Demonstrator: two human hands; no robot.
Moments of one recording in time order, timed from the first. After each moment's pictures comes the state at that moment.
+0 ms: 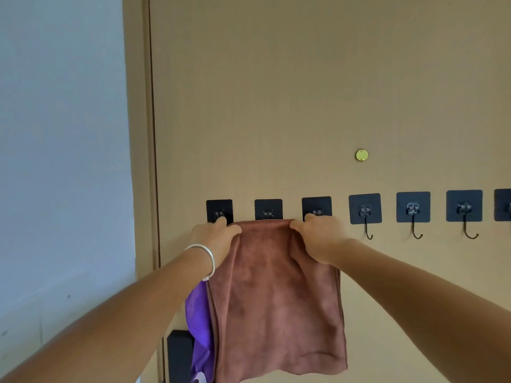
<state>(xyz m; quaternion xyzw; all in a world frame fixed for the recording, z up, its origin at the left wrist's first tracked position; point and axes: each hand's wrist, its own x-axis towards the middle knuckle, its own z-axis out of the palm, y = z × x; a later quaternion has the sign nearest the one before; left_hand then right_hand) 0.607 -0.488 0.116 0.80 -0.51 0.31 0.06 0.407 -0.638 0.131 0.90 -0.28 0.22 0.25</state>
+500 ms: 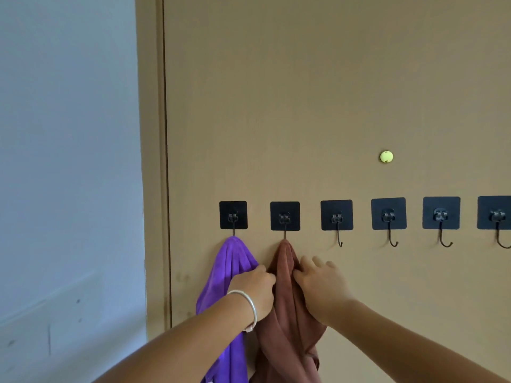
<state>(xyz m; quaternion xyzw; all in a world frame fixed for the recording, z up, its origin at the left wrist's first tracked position) 0.566 -0.512 0.050 0.81 -0.56 0.15 0.05 0.437 -0.614 0.045 0.91 -0.26 0.18 0.26</state>
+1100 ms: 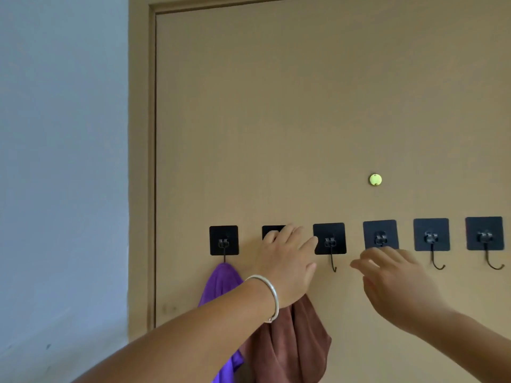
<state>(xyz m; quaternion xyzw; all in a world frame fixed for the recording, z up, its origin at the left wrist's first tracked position) 0.528 -0.538 0.127 0.61 -0.64 0.43 0.17 0.324 -0.636 0.102 0.82 -0.29 0.38 0.32</state>
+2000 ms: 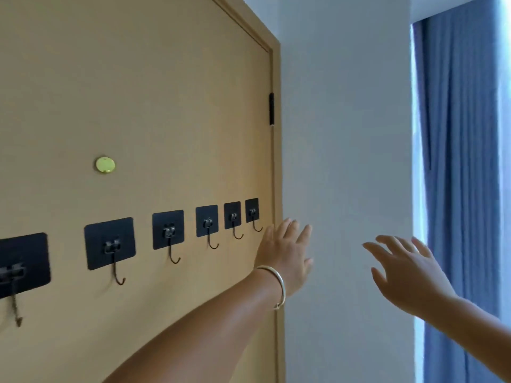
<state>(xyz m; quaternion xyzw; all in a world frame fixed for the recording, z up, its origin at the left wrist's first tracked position) 0.173 -0.693 0.110 0.29 -0.88 0.27 0.28 -0.027 -0.555 0.083 0.50 -0.76 0.16 0.38</state>
